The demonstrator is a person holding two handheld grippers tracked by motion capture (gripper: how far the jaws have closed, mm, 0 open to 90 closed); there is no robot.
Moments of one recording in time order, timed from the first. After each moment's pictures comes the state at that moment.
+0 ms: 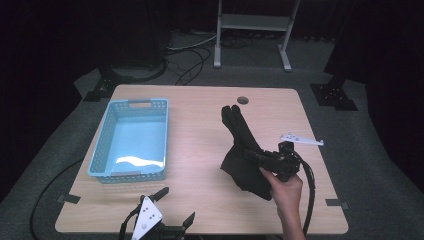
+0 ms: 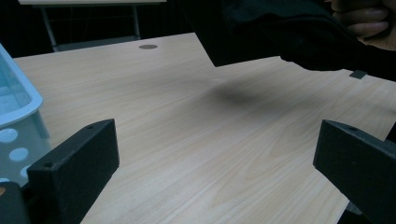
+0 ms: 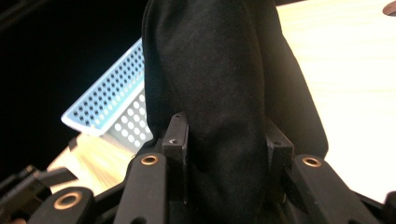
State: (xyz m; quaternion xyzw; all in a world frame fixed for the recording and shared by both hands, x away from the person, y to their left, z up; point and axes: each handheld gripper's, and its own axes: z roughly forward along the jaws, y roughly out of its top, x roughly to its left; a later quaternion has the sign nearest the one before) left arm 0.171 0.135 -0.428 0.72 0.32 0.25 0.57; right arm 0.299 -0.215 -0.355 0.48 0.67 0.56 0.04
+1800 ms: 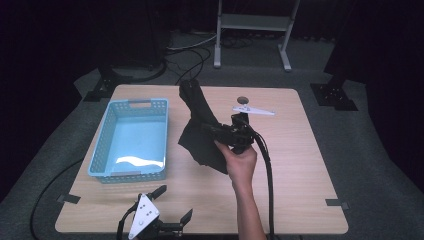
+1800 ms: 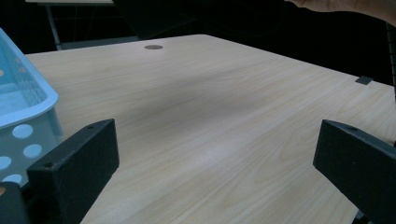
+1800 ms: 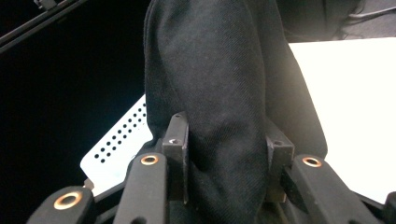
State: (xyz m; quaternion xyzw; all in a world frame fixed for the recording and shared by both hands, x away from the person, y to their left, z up) left arm 0.176 0.141 -0.429 0.71 0.33 0.25 0.57; right arm 0.349 -0.105 -0.310 0.45 0.69 0.57 0.04
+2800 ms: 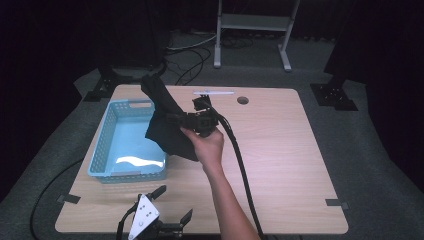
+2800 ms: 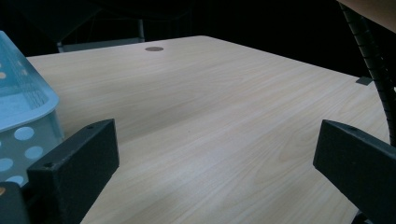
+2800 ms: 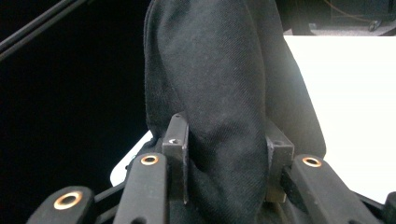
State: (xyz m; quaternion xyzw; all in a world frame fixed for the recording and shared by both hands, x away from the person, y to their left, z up) left arm 0.175 0.140 -0.428 0.71 0.33 0.26 0.57; right arm 0.388 -0.026 -0.293 0.41 0.72 0.56 -0.02
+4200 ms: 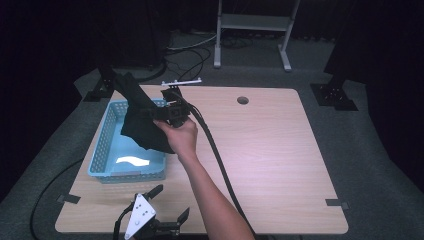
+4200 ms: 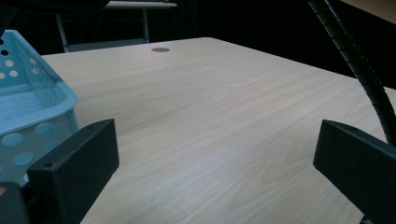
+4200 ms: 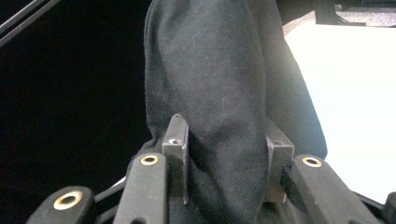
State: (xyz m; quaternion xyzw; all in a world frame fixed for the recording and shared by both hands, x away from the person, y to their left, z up) left arm 0.176 0.146 -0.428 0.70 0.34 0.26 0.57; right arm 0.412 0.043 -0.285 0.39 0.75 0.54 -0.05
